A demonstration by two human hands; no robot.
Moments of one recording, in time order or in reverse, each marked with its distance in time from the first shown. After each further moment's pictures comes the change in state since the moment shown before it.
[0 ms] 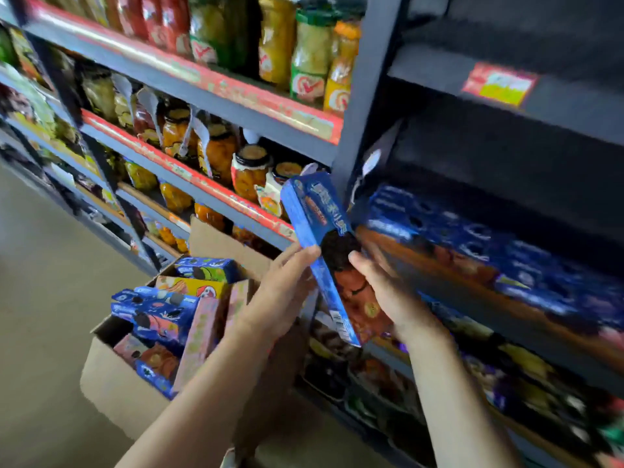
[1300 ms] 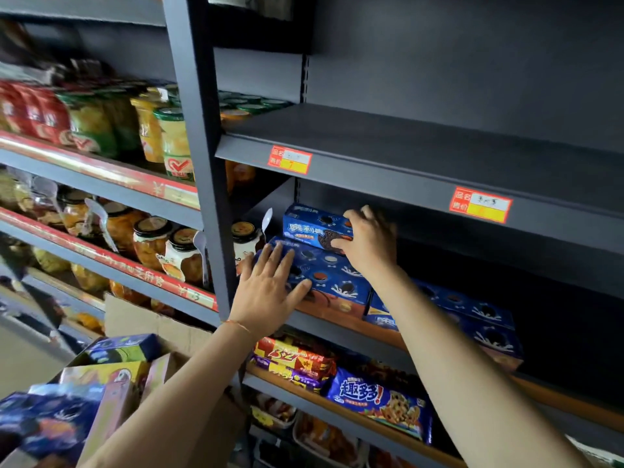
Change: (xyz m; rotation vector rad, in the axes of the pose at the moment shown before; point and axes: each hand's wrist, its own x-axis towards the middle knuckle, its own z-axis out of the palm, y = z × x) left_hand 0.085 -0.019 0.115 1.827 0.003 0.427; right_hand 0.054 -0.046 -0.186 -1.287 0.540 -0.115
